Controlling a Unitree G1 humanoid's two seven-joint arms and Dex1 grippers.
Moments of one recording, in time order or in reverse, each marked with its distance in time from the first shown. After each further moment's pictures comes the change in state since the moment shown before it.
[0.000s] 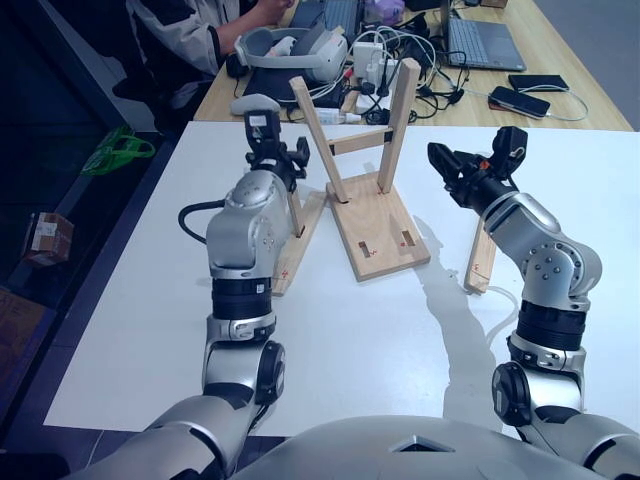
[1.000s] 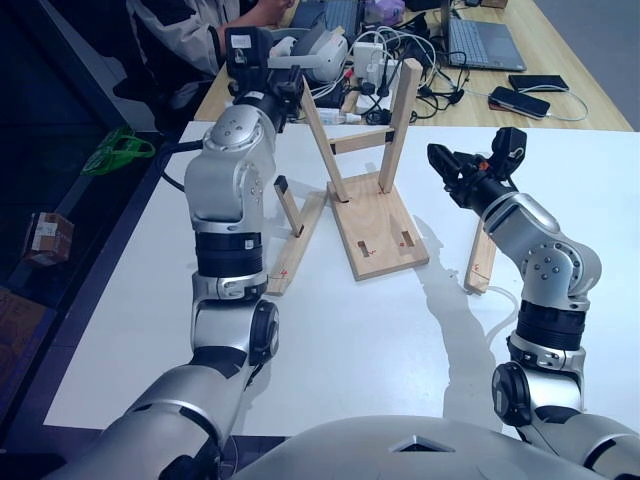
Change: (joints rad) left arm -0.247 0.031 0.073 0.113 -0.011 -0.045 -0.028; right arm 0.000 0.001 0.002 0.003 -0.010 0.000 0.002
